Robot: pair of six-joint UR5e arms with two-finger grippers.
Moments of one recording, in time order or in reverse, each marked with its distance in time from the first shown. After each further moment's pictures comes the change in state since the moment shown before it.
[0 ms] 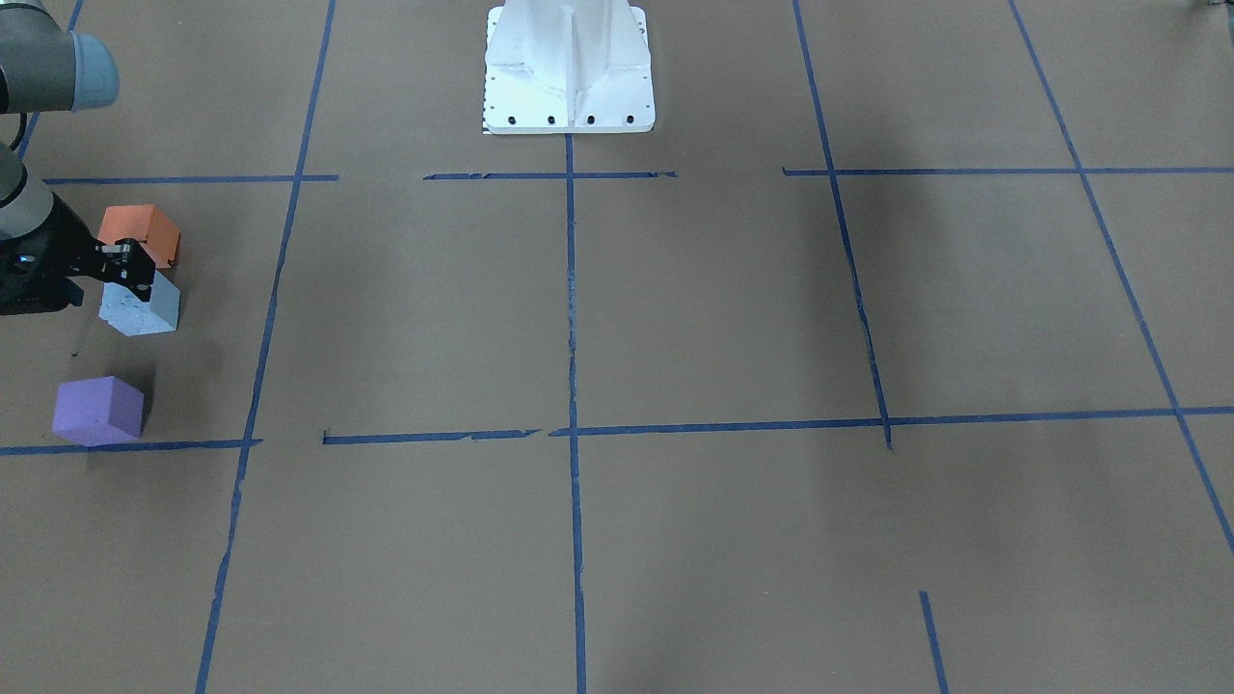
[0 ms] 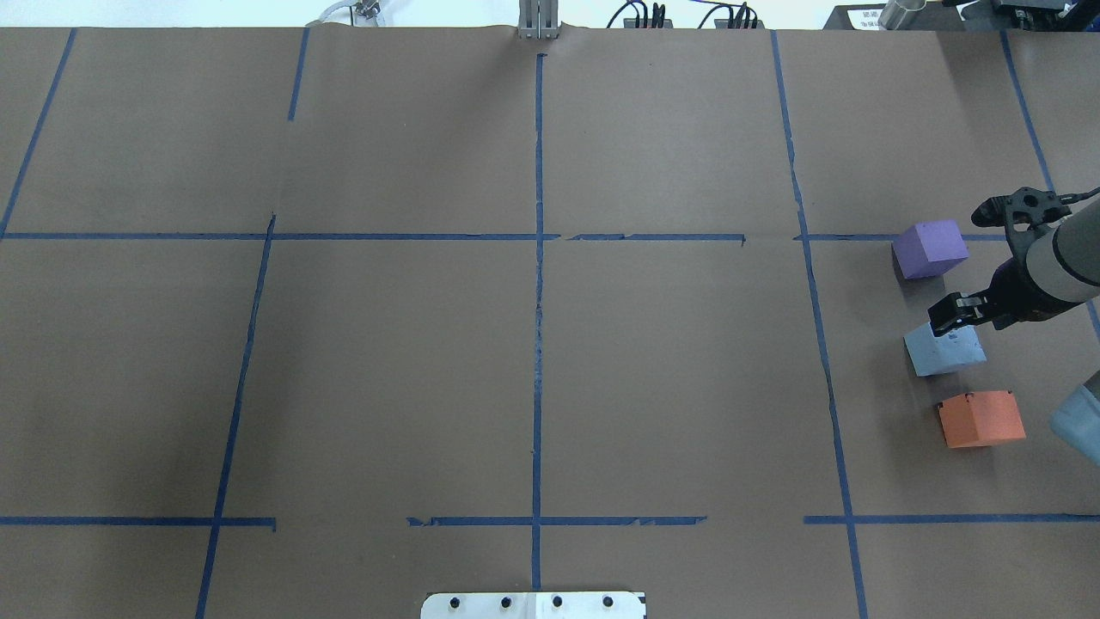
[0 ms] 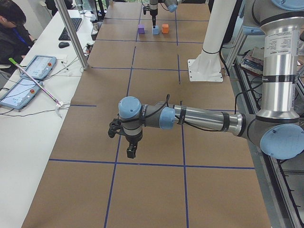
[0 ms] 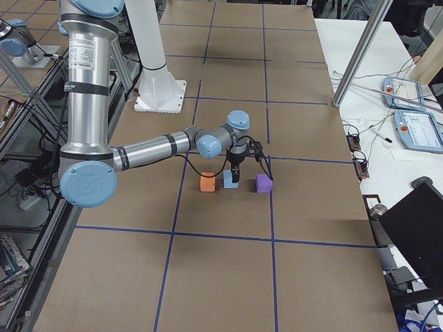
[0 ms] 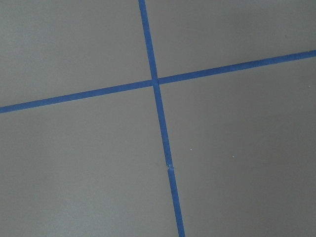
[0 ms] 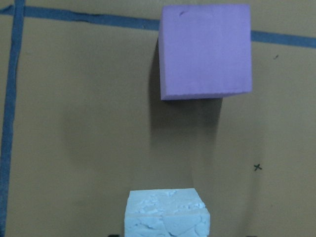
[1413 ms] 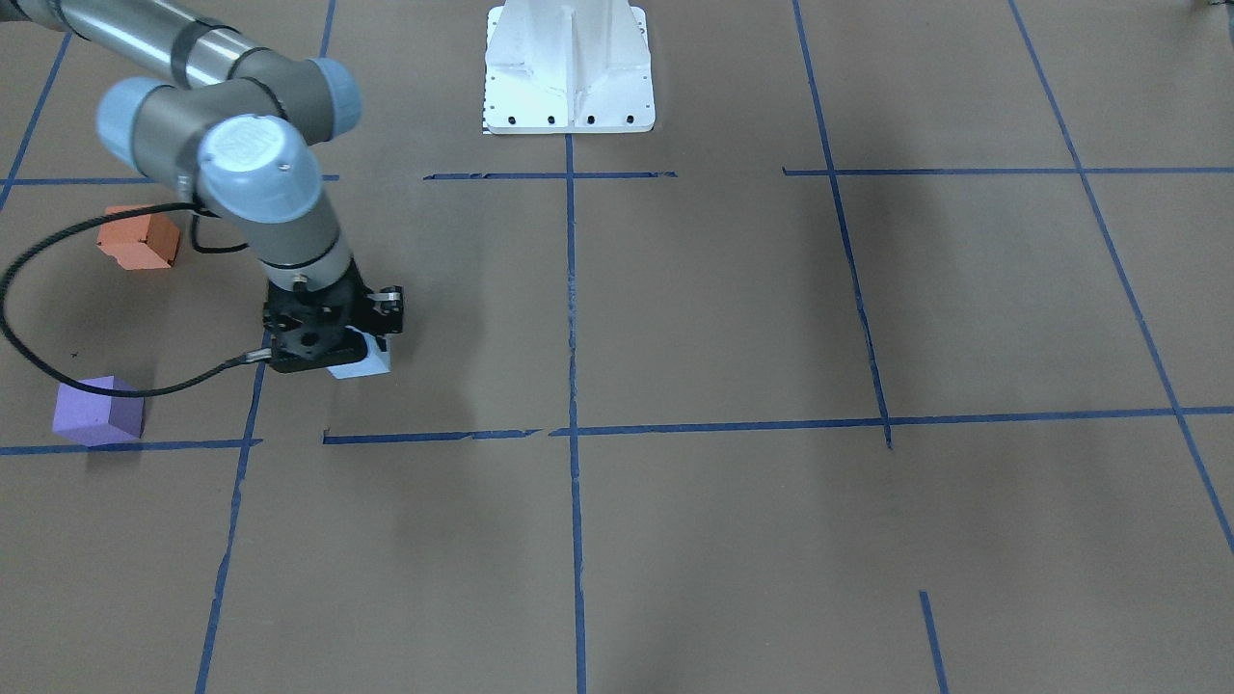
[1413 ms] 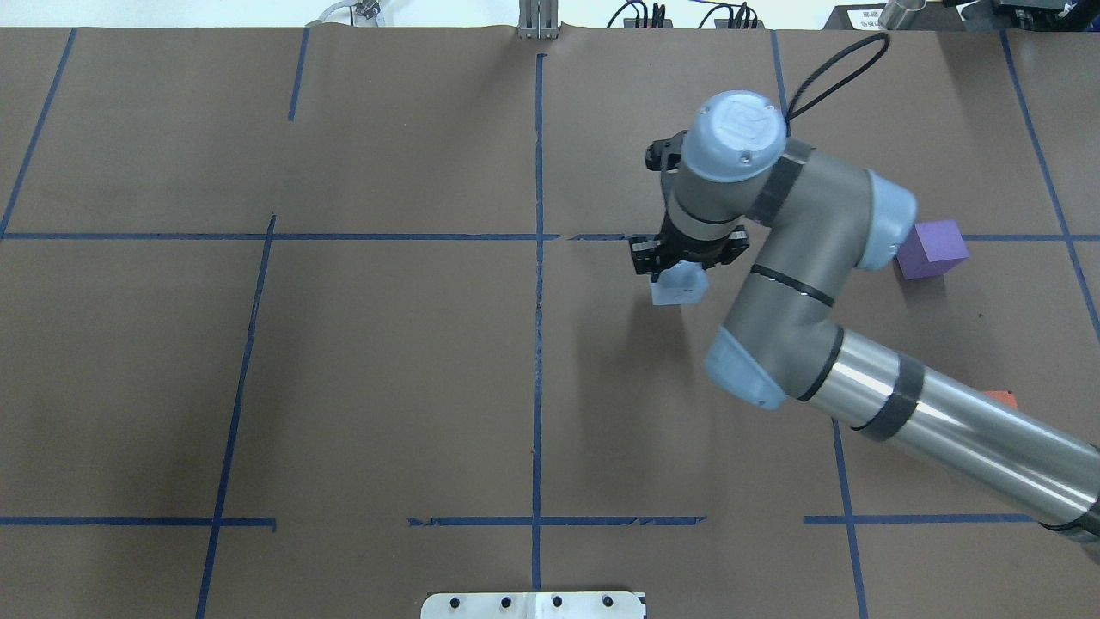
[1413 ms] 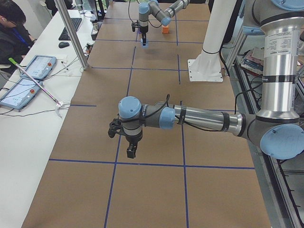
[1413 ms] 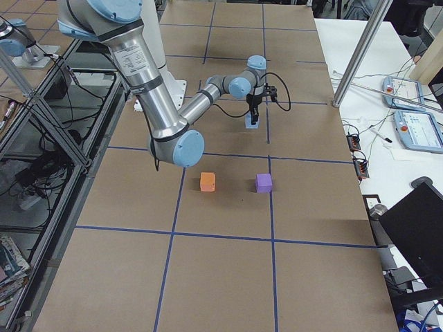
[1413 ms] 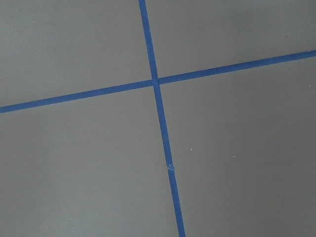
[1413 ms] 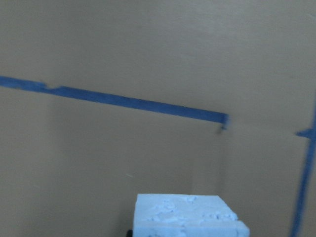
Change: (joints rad) left arm 0.000 0.000 0.000 0.000 0.000 0.000; right arm -0.191 0.470 -0.110 -0.258 -0.130 0.110
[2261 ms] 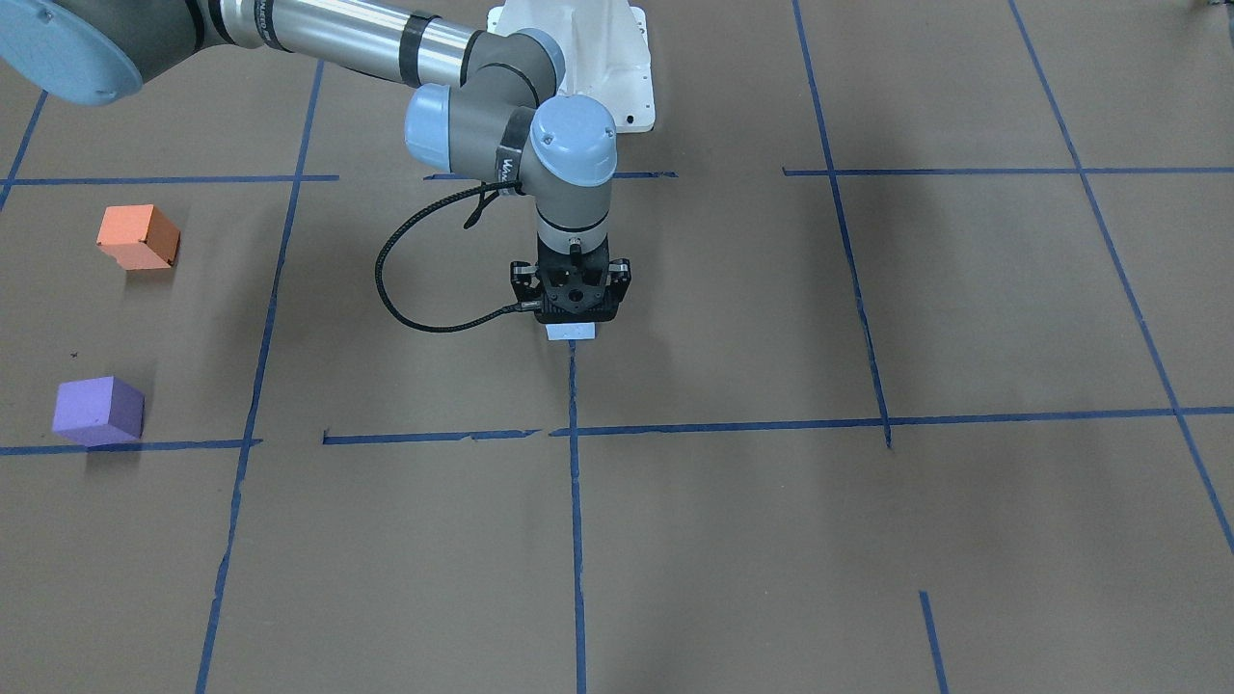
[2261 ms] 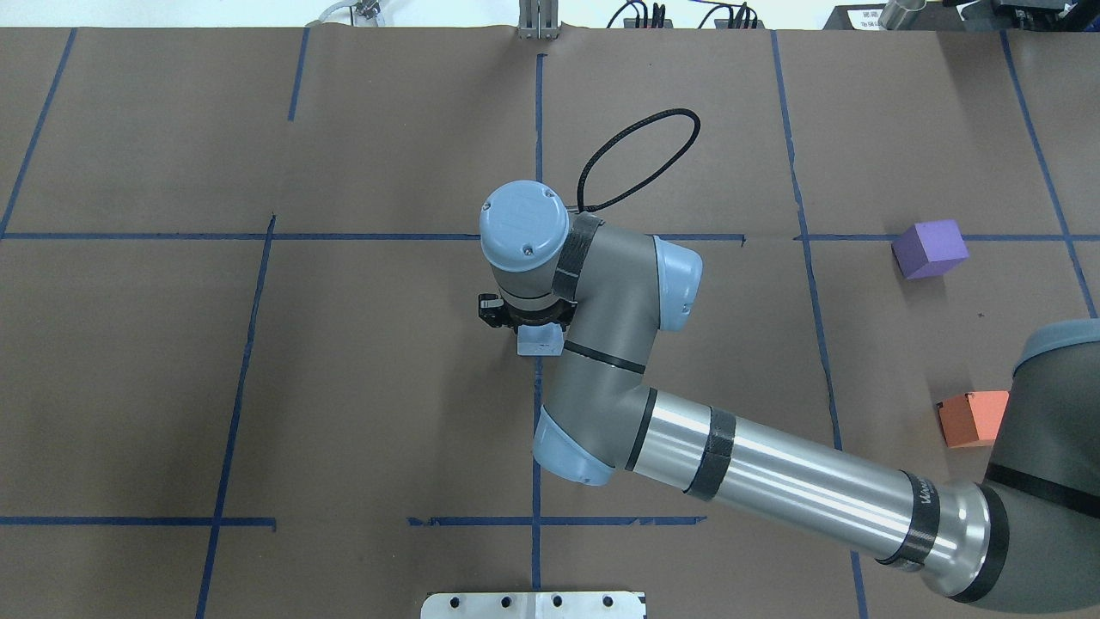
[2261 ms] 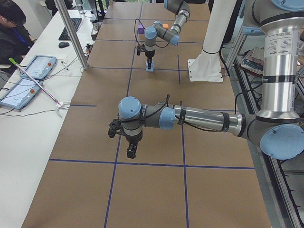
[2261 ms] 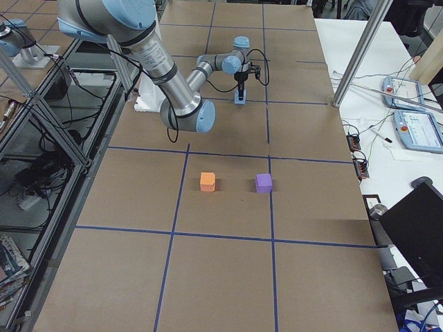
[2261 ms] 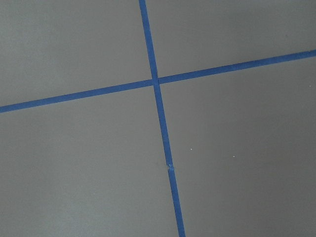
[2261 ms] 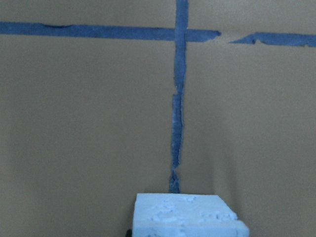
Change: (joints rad) left arm 0.000 0.000 0.000 0.000 0.000 0.000; right arm -0.278 0.493 -0.378 0.013 -0.156 0.396
